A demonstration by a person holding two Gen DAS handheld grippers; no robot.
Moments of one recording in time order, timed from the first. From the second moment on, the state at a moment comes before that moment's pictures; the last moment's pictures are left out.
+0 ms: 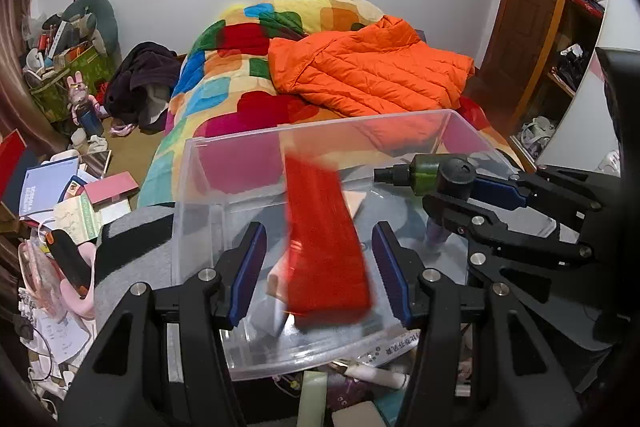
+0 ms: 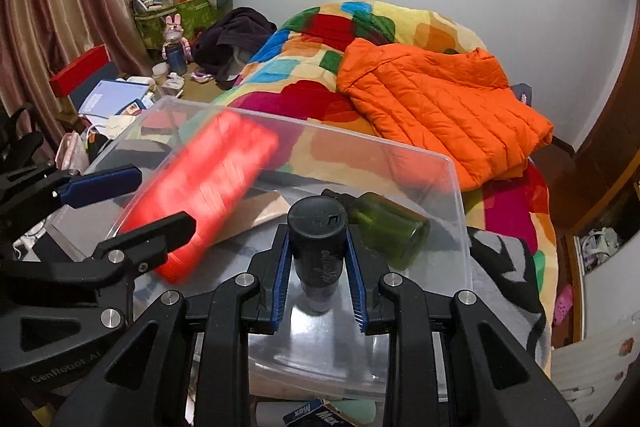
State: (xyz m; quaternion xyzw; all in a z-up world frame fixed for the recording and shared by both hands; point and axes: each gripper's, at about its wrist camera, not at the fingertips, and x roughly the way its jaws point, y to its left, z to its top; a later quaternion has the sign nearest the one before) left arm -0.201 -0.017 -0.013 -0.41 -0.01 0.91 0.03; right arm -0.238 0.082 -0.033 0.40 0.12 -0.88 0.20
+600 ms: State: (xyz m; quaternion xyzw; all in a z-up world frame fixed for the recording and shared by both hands) left arm -0.125 -0.033 0.040 -0.33 -0.01 0.94 0.01; right arm -0.181 0.144 0.017 0.35 0.07 -0.91 0.22
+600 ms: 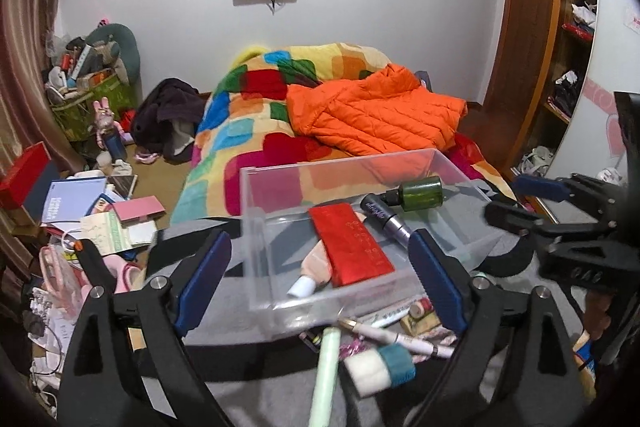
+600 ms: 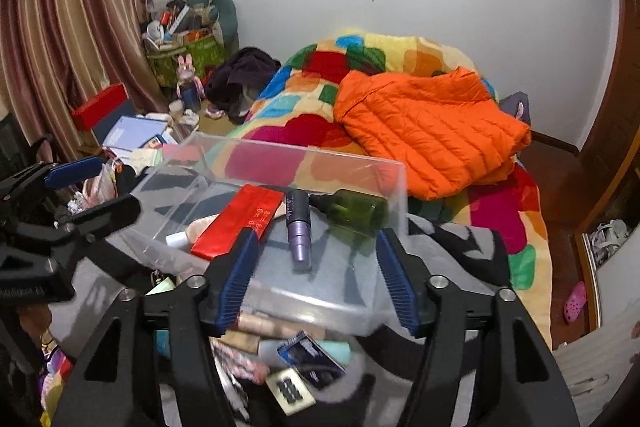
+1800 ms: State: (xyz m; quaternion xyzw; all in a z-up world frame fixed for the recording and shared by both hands) left arm -0.036 -0.046 -0.066 -0.42 -0.02 0.91 0.02; right arm -0.115 0.166 -0.078 0.44 0.07 -0.86 0.25
